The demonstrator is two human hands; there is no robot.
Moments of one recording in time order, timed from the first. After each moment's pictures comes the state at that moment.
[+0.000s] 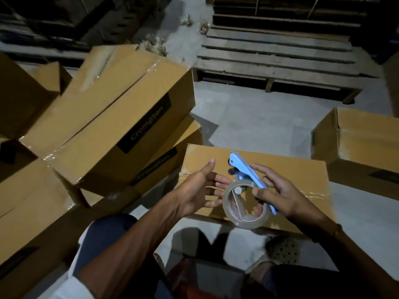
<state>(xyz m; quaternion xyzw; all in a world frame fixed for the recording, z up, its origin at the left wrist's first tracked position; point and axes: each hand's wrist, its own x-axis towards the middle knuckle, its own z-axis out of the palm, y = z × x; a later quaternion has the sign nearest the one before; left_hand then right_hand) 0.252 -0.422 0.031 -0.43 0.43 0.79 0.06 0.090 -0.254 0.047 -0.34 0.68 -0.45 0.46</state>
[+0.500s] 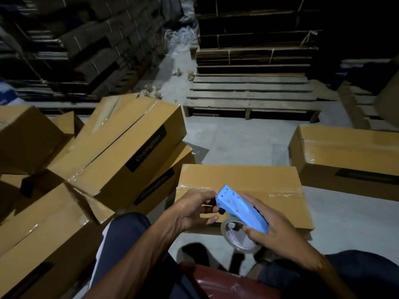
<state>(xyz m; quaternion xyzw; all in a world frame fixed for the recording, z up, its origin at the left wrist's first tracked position) 0.286 -0.333 0.099 -0.45 0.45 0.77 0.03 0.149 -0.137 0.069 -0.48 0.75 -0.36 0.30</state>
